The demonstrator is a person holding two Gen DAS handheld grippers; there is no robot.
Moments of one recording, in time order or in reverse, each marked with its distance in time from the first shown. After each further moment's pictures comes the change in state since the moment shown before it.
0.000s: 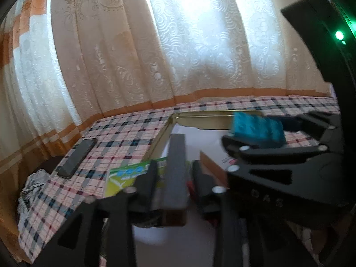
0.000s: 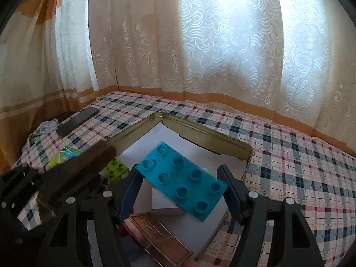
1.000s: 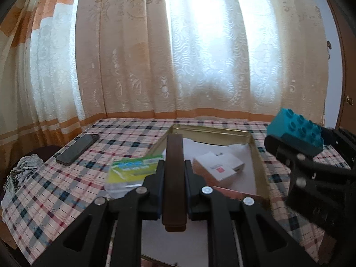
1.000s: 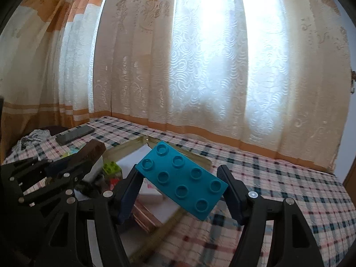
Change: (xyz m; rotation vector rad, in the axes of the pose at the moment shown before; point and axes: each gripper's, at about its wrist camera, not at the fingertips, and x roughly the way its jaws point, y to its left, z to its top) left arm -0.036 0.015 -0.015 -0.162 -0.102 -0.050; right arm -0.087 -0.004 -0.029 -0.055 -0.242 -0.114
